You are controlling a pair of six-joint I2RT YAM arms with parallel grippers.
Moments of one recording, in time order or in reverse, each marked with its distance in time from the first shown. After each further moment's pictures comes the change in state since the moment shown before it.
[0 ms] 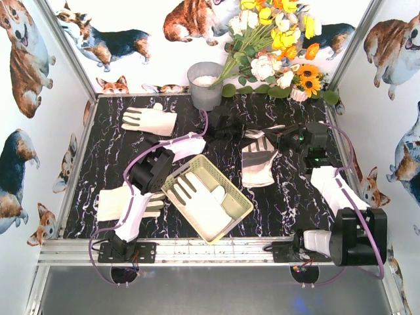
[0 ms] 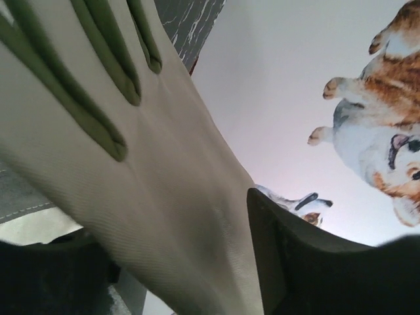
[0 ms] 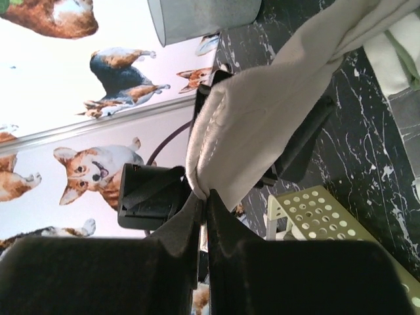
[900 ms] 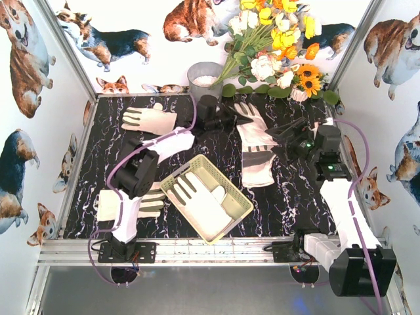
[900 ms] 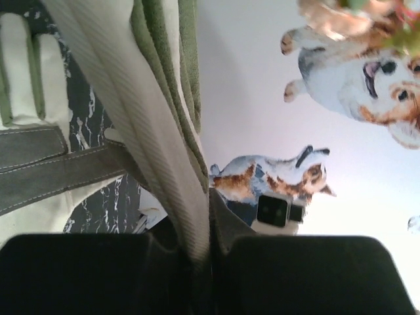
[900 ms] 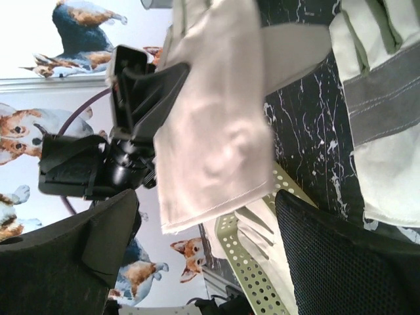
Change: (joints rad) left arm 0.052 -0.158 -0.068 0.046 0.015 0.231; right arm -0.032 -0.240 0.067 -0.378 -0.039 -0.298
